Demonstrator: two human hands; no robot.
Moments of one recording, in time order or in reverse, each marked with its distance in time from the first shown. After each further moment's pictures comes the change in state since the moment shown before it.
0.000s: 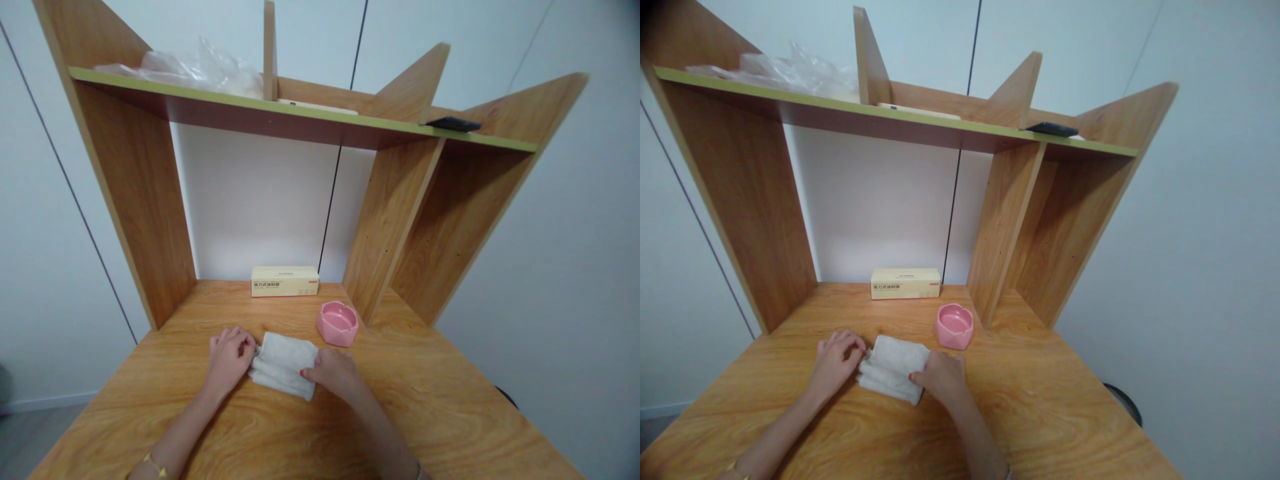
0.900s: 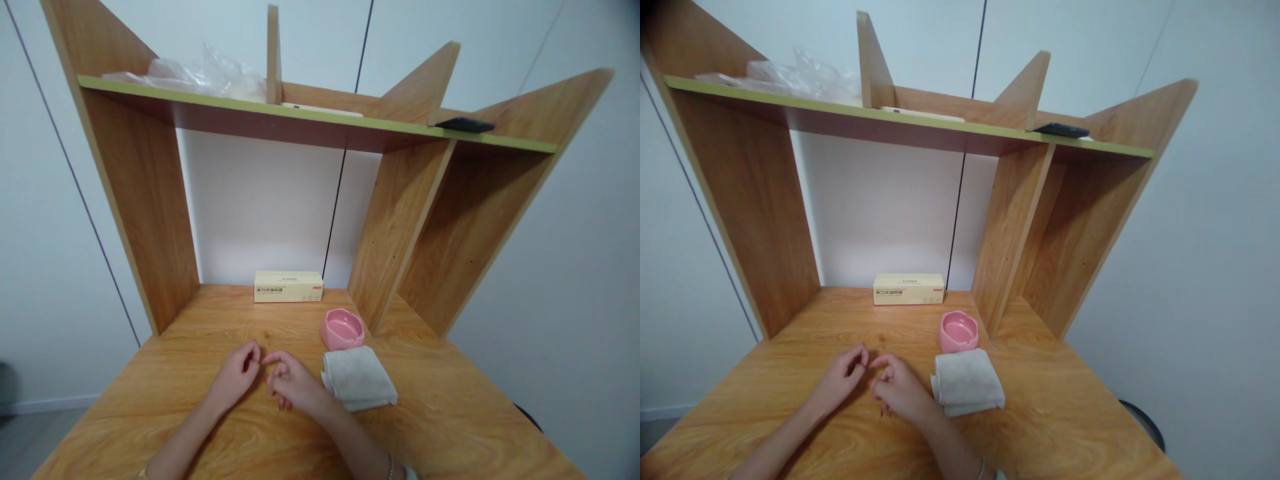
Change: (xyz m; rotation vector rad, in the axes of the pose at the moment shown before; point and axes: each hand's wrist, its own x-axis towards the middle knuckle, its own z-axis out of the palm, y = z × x) left_hand 0.001 -0.008 0.018 -0.501 -0.096 0.048; right_hand 0.025 -0.046 0.054 1.013 -0.321 -0.276
